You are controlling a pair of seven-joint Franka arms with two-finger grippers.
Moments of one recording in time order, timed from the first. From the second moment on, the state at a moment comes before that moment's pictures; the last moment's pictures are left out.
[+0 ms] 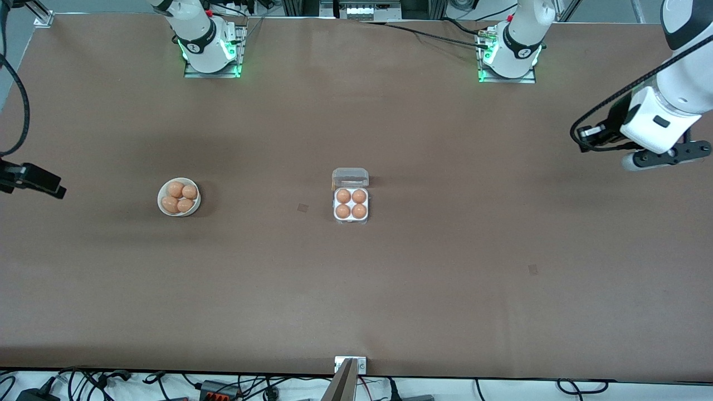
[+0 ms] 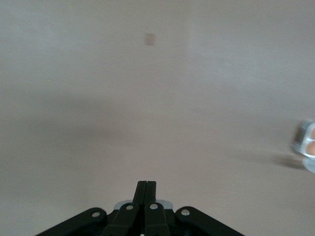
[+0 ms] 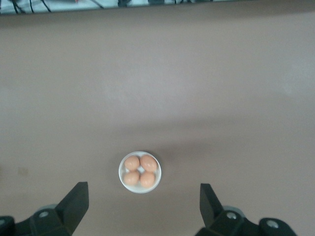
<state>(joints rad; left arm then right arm) -0.07 0.01 -0.03 -1.69 -0.07 1.60 -0.29 -0.04 0.29 -0.03 -1.26 -0.03 1.59 0.02</state>
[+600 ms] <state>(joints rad) -0.09 0.11 -0.37 -1.69 -0.20 1.73 -0.59 -0.03 0.11 -0.02 -1.53 -0.03 1.64 0.02</state>
